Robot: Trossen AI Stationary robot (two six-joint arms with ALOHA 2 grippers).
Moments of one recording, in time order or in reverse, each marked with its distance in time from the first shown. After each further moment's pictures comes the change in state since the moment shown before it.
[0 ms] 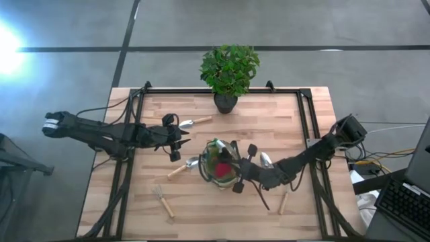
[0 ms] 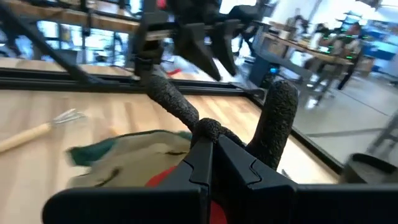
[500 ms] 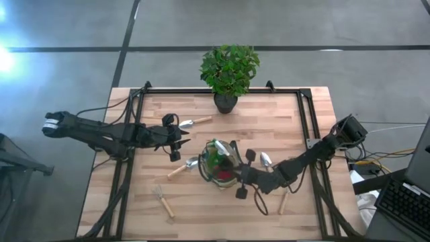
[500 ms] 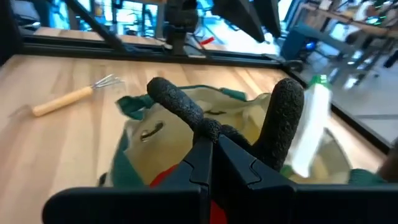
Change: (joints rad) left arm 0.000 0.000 0.000 0.000 0.000 0.000; right arm 0.020 -0.002 0.004 -0.176 -0.113 0.155
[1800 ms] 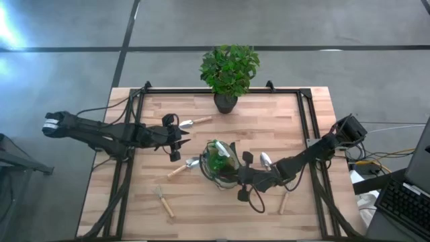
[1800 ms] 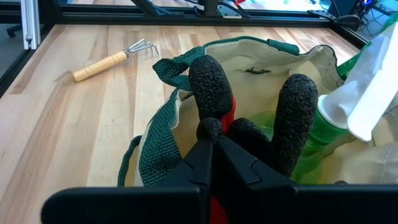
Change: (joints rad) left arm 0.000 0.000 0.000 0.000 0.000 0.001; right arm -0.028 0.000 0.004 -0.139 -0.190 0.137
